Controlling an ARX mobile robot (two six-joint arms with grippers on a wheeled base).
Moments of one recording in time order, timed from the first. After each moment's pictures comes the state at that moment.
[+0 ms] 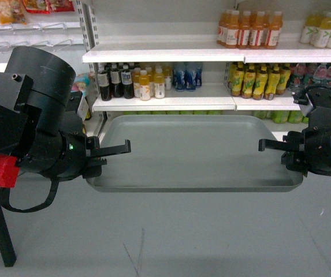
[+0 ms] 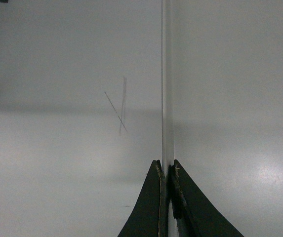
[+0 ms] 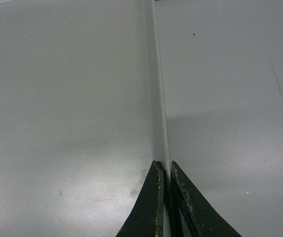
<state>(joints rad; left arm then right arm) -0.26 2.02 1.02 0.20 -0.12 -0.31 0.13 2.07 1.06 0.26 0.00 0.25</state>
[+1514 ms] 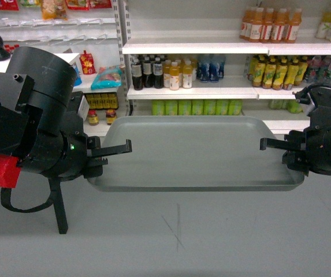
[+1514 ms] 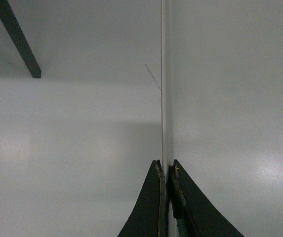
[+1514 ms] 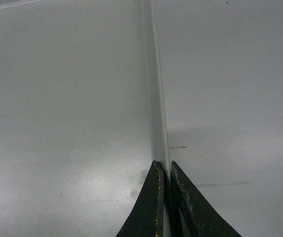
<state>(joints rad) -0.27 2.02 1.02 0.20 -0.13 -0.32 0.13 2.07 1.06 0.26 0.00 0.25</state>
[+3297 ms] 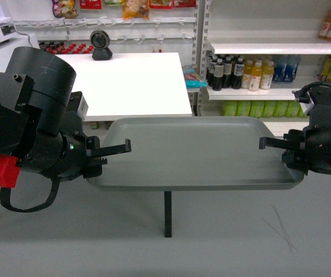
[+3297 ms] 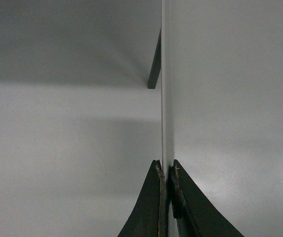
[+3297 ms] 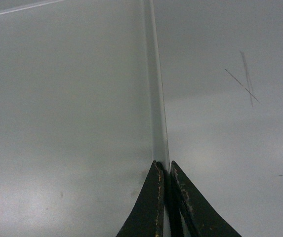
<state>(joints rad) -0.26 2.02 1.02 0.19 -0.13 -0.33 0.13 2.07 1.06 0.26 0.00 0.25</state>
